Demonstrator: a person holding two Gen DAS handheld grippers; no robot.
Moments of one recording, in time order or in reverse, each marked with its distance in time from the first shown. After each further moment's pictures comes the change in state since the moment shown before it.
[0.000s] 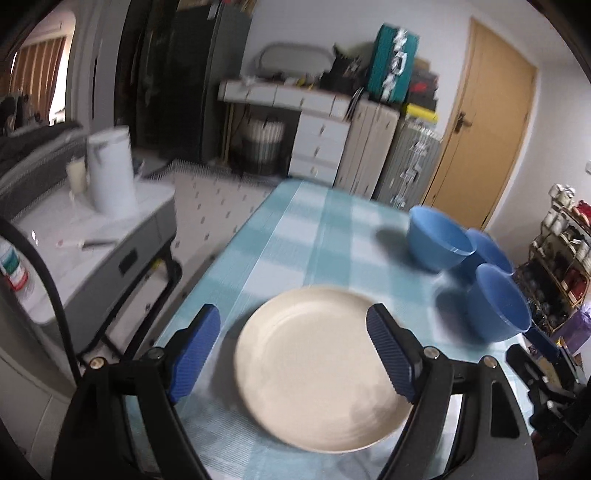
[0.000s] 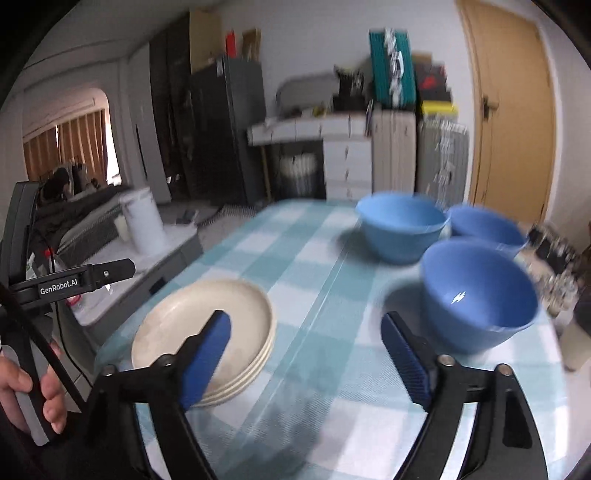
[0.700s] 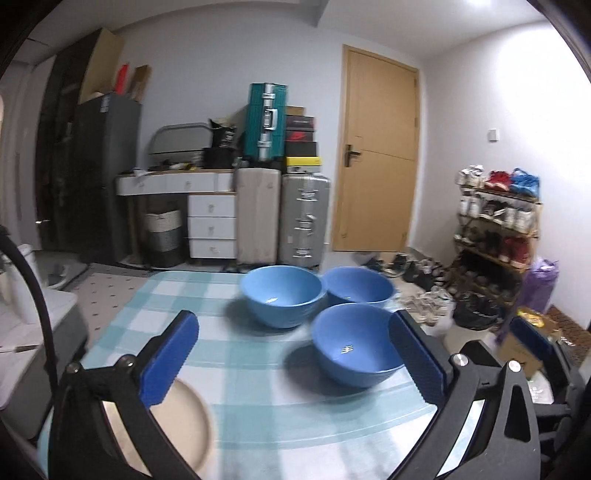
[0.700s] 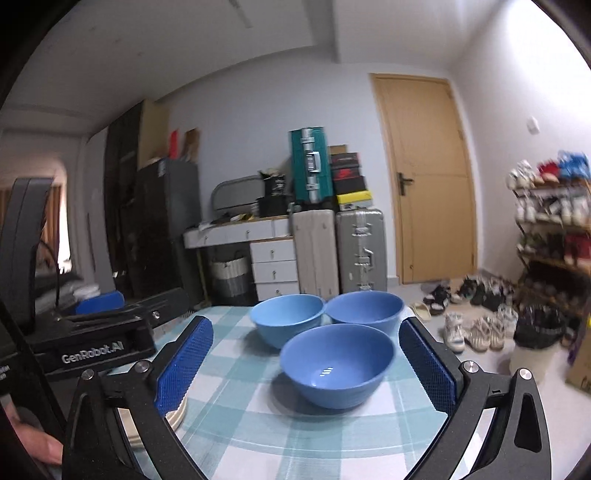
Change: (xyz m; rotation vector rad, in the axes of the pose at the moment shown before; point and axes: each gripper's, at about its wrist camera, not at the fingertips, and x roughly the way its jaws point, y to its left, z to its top) left arm -0.035 -0.206 -0.001 0.264 -0.254 -0.291; right arm -0.122 -0.096 -0.002 0.134 -0.345 -0.253
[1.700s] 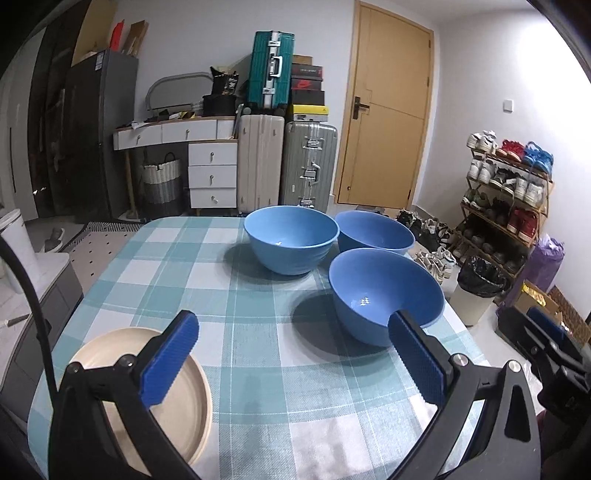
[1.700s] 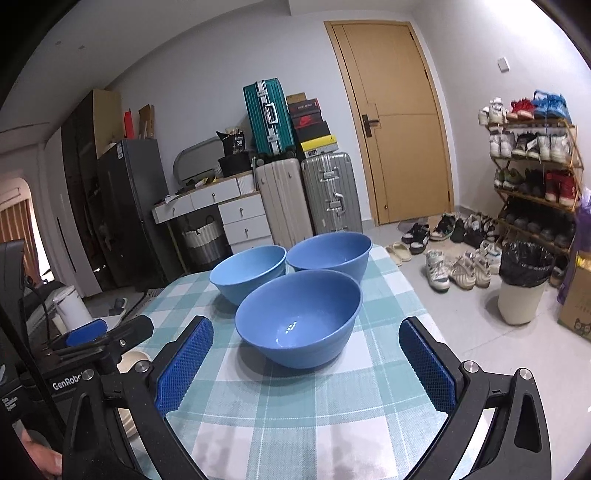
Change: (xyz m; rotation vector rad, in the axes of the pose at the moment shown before) left arm 0.043 0.022 -0.033 -0.038 0.199 0.024; right arm 0.046 -0.033 -0.019 0.116 0.221 -0.052
